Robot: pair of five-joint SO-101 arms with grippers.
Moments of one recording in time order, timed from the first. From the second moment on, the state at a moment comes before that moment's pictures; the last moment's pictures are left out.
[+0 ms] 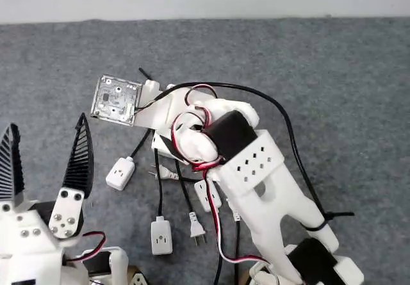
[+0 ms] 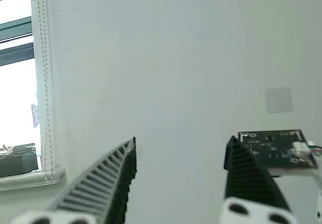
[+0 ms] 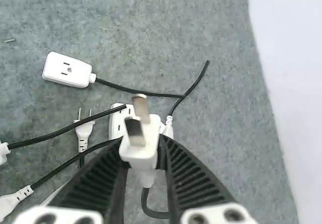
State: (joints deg) left arm -11.5 -102.7 51.4 36.7 -4.9; right arm -43.9 -13.5 -13.0 79.5 40.8
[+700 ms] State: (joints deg) left arm -18.5 -102.7 42.9 36.7 -0.7; right arm -44.0 -23.3 -13.0 73.1 34.7
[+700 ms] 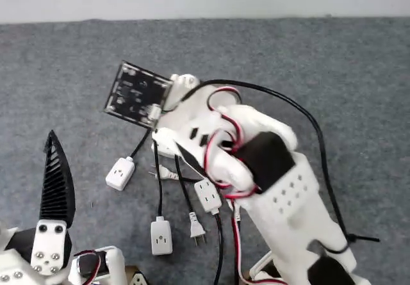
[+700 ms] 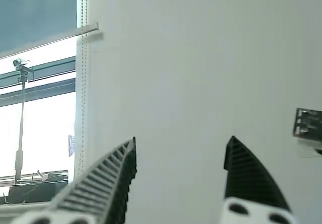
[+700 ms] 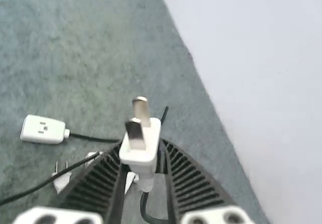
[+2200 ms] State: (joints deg) left arm 1.1 -102.8 63.7 37.2 -0.5; right arm -53.1 -27.7 -12.7 77.9 33.6
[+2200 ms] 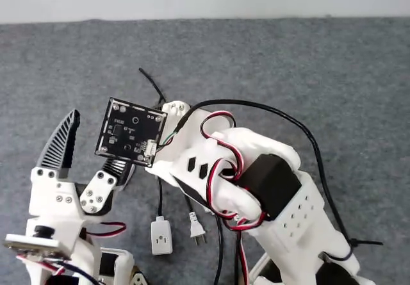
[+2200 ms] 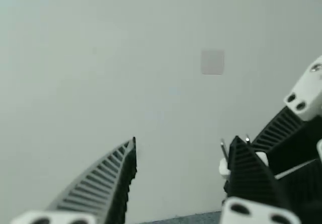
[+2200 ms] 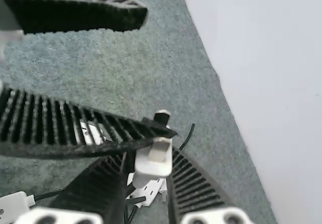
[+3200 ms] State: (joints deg) left arm -10.2 -102.6 65.3 43.8 -1.6; right arm -53.2 -29.8 -12.4 77.9 33.7
